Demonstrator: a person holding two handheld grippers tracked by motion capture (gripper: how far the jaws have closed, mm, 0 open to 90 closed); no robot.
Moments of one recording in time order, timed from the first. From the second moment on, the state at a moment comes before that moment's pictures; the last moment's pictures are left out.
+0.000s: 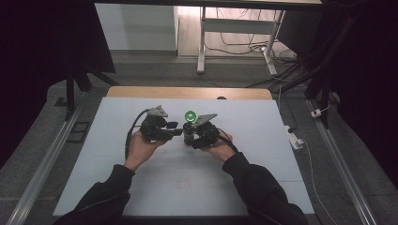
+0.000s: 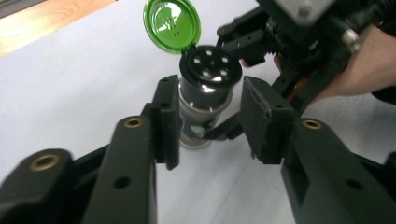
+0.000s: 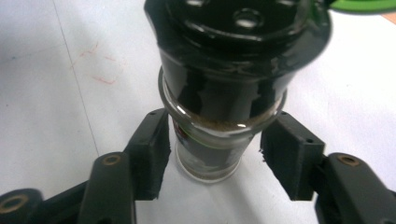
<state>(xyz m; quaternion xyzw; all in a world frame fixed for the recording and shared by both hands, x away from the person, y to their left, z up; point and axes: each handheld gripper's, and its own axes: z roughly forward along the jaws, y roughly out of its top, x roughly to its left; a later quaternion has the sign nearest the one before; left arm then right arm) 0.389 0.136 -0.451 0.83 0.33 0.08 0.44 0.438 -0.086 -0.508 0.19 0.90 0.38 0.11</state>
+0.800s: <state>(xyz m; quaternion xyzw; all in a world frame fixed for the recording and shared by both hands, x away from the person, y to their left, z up) 0.346 0.157 -0.459 0.83 0.34 0.05 0.43 0.407 -0.101 -0.492 0.23 0.89 0.38 0.08</state>
